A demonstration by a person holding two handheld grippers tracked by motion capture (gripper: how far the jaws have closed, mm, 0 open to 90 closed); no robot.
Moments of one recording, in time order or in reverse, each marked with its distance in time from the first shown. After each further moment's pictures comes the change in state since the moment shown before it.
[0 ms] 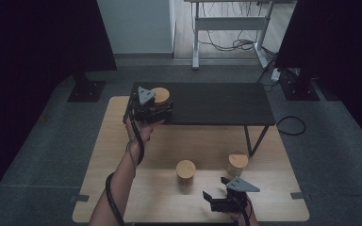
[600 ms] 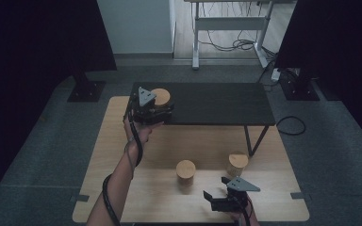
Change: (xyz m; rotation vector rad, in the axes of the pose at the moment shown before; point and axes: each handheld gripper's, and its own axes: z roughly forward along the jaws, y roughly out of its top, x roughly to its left) left arm -0.002 0.004 -0.007 0.009 -0.013 0.042; right arm -0.001 0.000 0.000 -0.001 -0.002 0.002
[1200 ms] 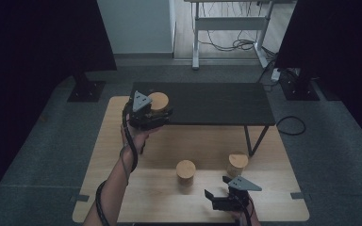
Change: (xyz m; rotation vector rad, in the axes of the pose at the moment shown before) left arm 0.010 -0.005 -0.022 -0.022 -0.081 -0.008; right arm -0.002 0.000 -0.001 -0.006 -0.008 0.010
